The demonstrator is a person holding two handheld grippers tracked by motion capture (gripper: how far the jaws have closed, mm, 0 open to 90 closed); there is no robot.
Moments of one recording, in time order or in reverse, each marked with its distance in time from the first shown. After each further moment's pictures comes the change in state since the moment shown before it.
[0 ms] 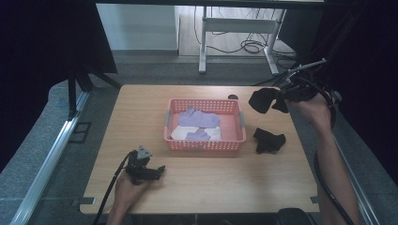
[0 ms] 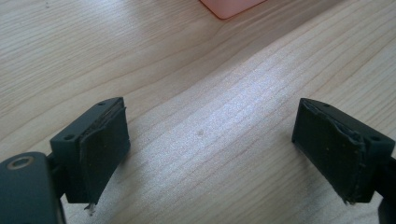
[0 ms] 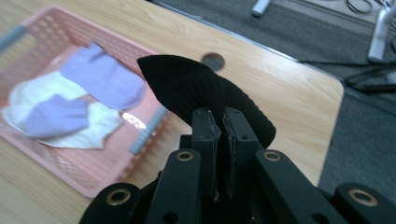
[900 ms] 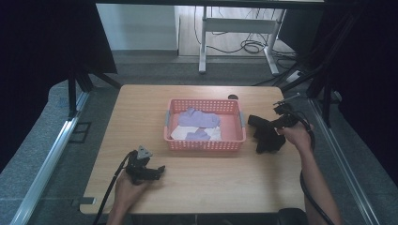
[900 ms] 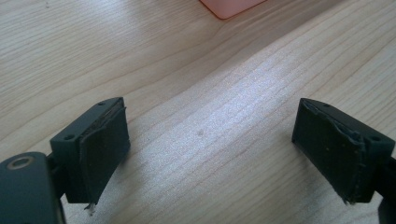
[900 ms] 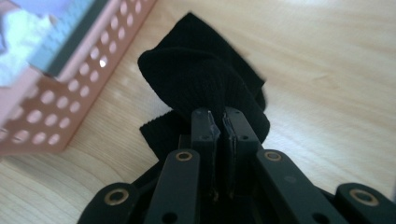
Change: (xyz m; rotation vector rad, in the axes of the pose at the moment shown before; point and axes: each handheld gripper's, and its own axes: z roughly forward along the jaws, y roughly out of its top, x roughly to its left) left arm -0.001 0.000 0.000 0.000 -0.001 -0.007; right arm -0.007 -0.088 0.109 0.227 0.021 0.086
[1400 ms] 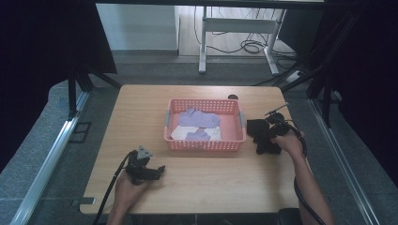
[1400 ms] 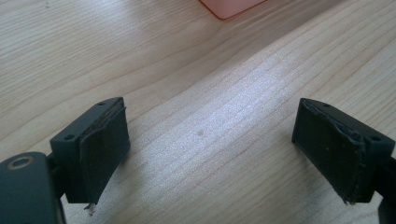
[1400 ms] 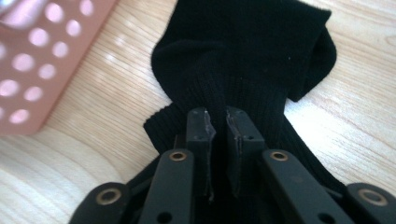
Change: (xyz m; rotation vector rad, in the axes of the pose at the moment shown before) left arm 0.000 0.000 0.000 -0.001 0.000 0.002; right arm 0.009 -0.017 0.038 0.093 0.030 -0.010
